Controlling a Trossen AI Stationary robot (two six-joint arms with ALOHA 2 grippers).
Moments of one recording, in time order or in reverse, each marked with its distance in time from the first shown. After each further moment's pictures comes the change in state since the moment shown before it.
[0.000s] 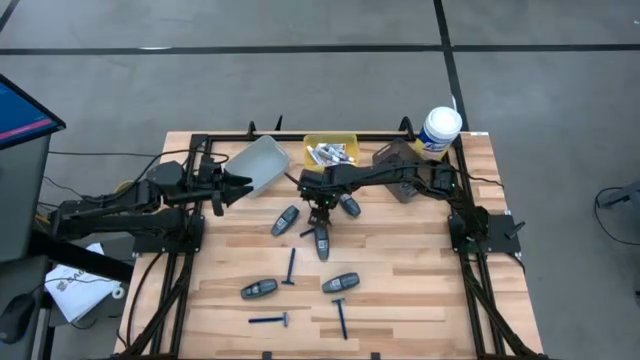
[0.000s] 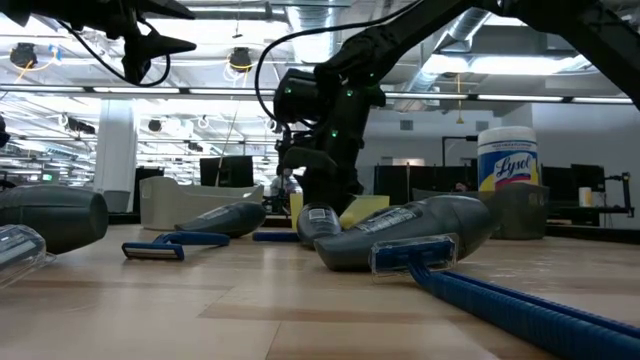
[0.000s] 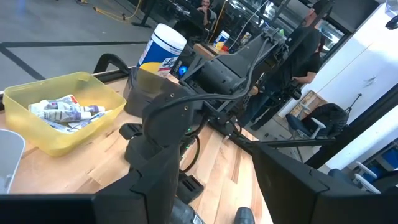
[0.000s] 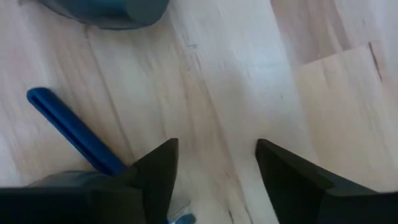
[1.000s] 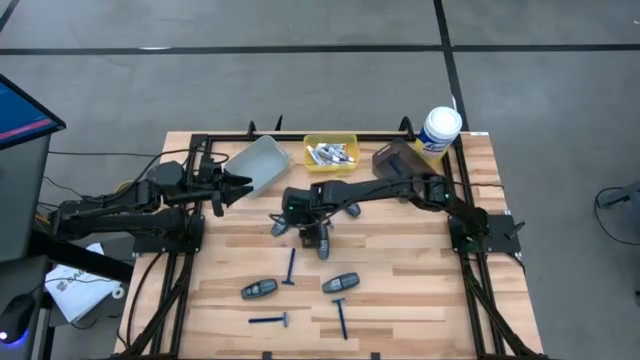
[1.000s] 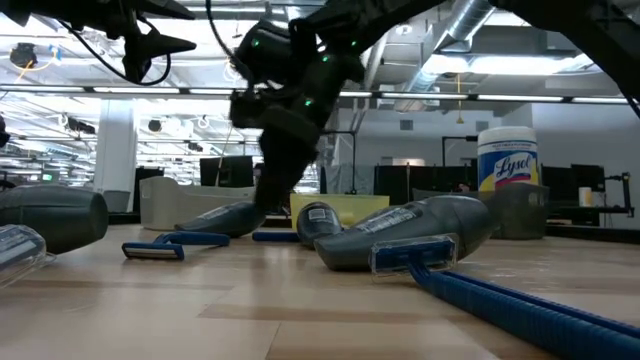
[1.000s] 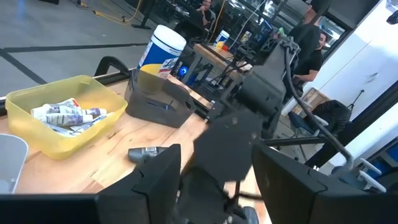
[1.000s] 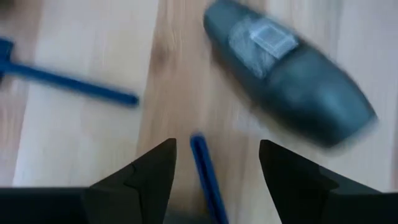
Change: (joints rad) left arm 0.000 0.000 0.000 0.000 0.000 0.025; right arm 0.145 0.064 0.183 0.028 -0.048 -0.323
